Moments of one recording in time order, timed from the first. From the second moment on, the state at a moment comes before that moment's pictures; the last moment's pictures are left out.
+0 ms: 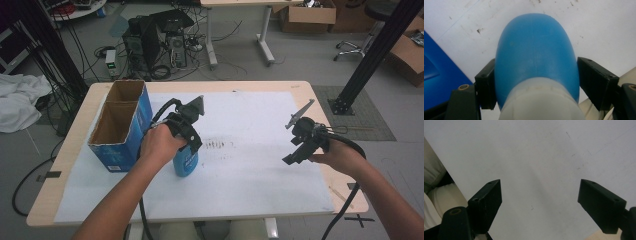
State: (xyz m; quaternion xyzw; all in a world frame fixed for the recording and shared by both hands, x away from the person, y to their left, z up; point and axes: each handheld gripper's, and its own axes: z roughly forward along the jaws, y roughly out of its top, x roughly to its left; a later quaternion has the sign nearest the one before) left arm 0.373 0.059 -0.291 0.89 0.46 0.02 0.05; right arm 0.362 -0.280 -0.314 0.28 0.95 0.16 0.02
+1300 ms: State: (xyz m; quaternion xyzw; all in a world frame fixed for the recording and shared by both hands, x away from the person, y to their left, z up) left arm 0.372 0.061 -0.290 0.88 0.47 0.04 0.06; right arm 0.361 -0.279 -0.318 0.28 0.95 0.16 0.02
